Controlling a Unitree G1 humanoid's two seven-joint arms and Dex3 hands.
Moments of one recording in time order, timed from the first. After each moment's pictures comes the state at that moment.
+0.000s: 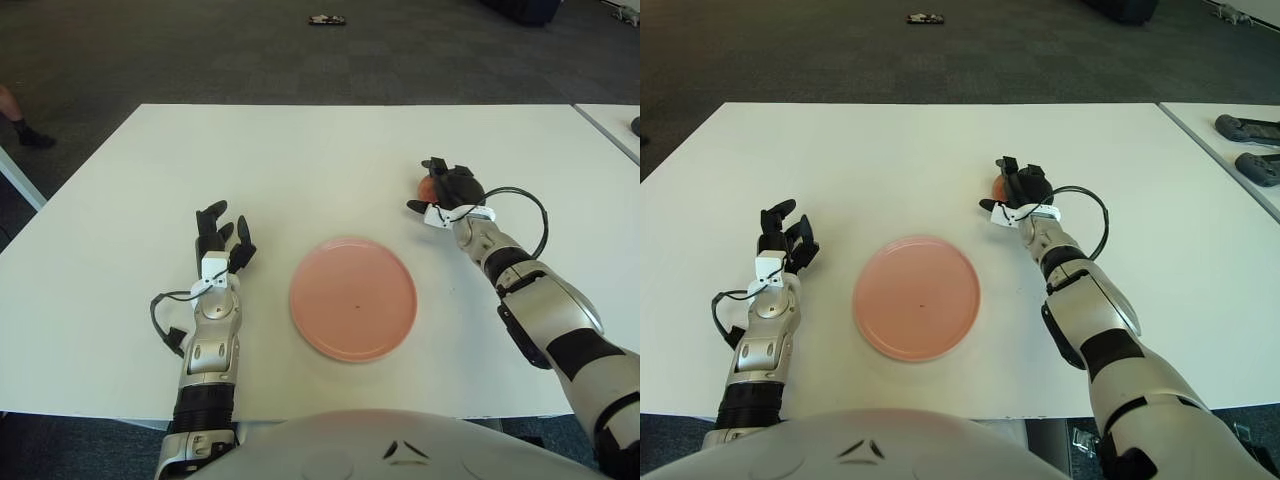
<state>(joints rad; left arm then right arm) 0.05 -0.04 0.11 0.00 0.17 0.11 0.28 -0.81 -0.29 0.48 1.33 -0.68 -0.24 -0.49</state>
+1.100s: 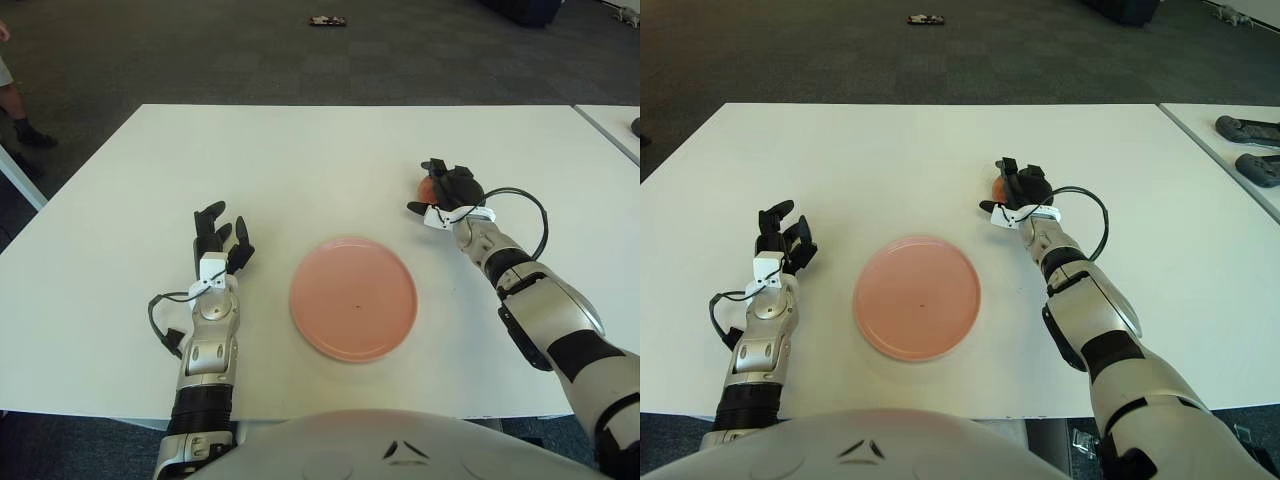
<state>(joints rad) 0.06 -0.03 0.12 -0.01 0.16 0.11 0.27 -0.79 -0.29 0.53 1.33 -0.70 -0.23 -0.50</state>
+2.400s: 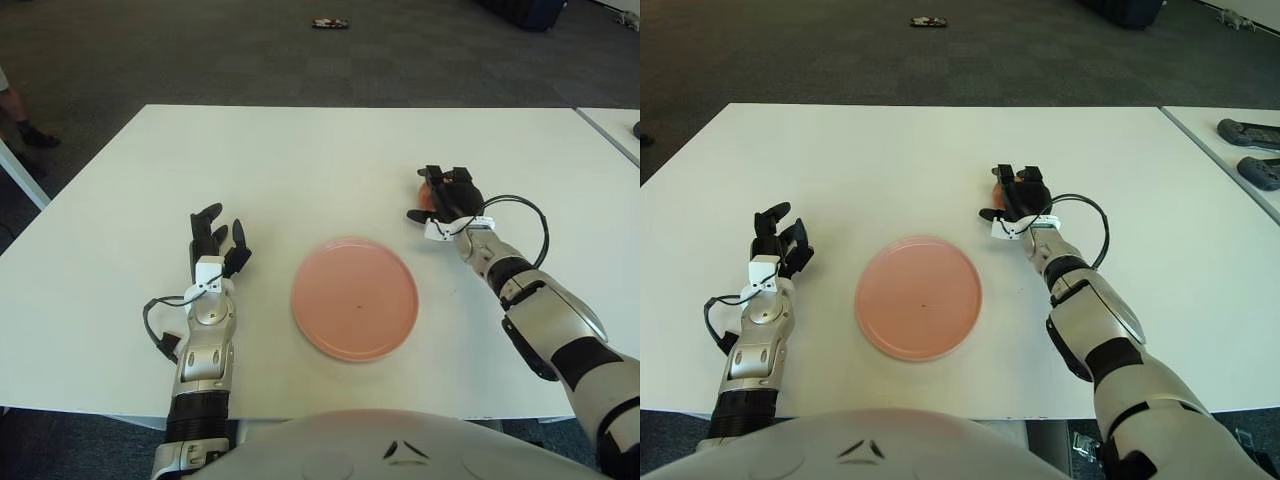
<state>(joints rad) 0.09 -0.02 0.12 -0.04 0.17 0.12 0.27 -0.74 -0.32 0.59 1.31 -0.73 -0.25 -0.59</state>
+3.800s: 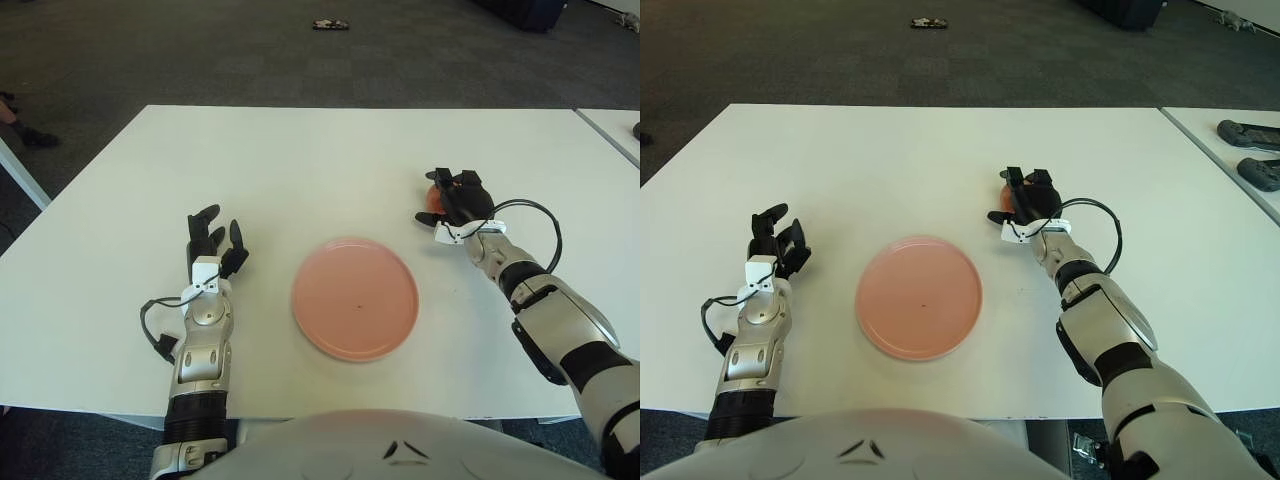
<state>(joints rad) 0.09 -0.02 0.13 -0.05 0.16 0.14 0.26 -0.72 -0.35 0.57 1.31 -0.72 -0.26 -0.59</state>
